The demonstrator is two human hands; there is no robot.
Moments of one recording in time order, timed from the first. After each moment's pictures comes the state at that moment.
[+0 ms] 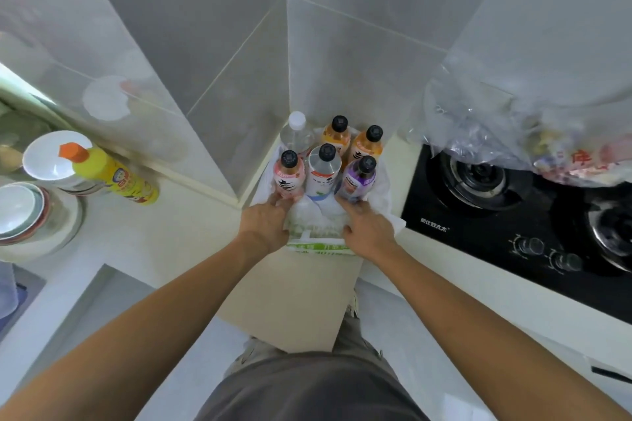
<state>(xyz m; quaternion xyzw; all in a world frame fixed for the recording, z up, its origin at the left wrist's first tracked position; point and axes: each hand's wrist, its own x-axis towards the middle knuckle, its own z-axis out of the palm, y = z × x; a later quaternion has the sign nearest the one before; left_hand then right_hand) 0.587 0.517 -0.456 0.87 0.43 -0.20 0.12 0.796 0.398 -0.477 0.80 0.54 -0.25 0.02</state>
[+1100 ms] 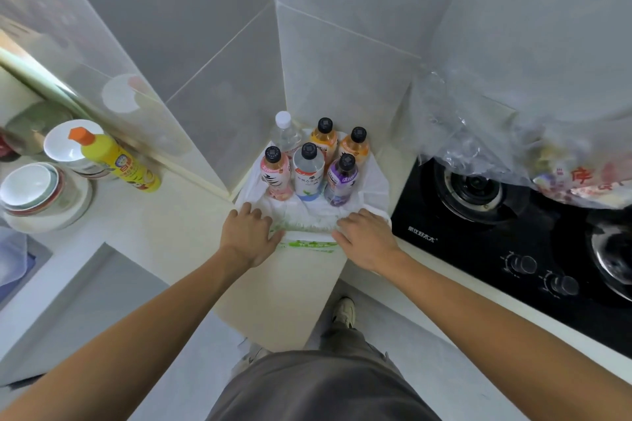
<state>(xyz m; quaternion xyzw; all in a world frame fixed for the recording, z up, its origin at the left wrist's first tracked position) 0.583 0.465 -0.442 0.86 0.45 -0.22 0.02 0.832 0.364 -0.447 0.71 0.69 -0.15 0.08</state>
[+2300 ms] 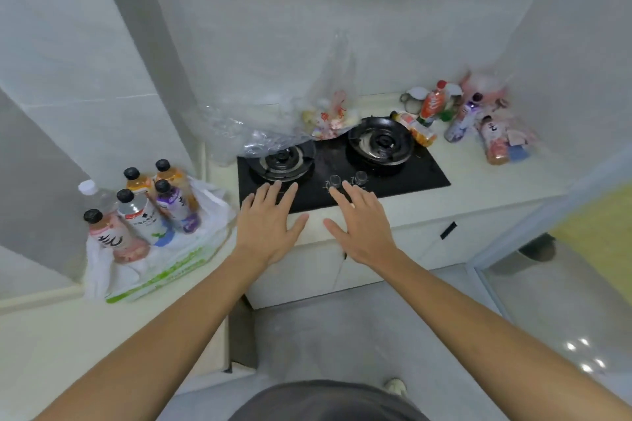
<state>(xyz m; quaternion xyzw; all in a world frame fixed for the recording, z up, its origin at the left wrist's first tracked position) 0.761 0.226 -0.312 0.99 0.15 0.04 0.03 0.869 0.035 -0.330 0.92 0.37 0.00 -0.12</state>
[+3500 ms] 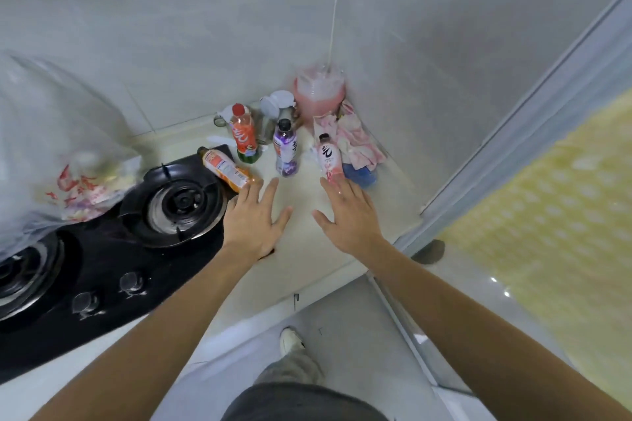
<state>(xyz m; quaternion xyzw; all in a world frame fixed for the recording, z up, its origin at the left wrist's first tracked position) 1.295 -0.108 -0.373 0.99 0.07 0.01 0.10 1.356 -0.320 -0.380 0.97 0.21 -0.03 -0.14</state>
